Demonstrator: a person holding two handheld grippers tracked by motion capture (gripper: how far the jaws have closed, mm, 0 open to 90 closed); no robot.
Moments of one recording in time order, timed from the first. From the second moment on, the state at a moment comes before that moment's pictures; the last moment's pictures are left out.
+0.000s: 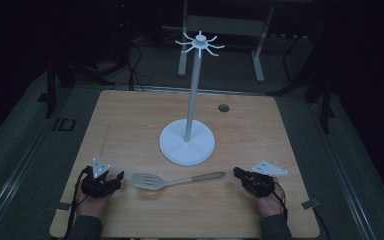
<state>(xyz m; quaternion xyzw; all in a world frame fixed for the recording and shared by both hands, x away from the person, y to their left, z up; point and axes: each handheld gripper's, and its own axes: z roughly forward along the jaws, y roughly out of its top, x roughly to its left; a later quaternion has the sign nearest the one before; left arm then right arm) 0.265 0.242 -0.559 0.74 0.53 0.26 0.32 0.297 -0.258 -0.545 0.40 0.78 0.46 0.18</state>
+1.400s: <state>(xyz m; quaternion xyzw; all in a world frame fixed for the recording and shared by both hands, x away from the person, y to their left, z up) 0.293 0.157 -0.492 0.83 0.38 0.21 0.35 0.298 -0.290 -0.539 0.43 0.73 0.49 0.19</state>
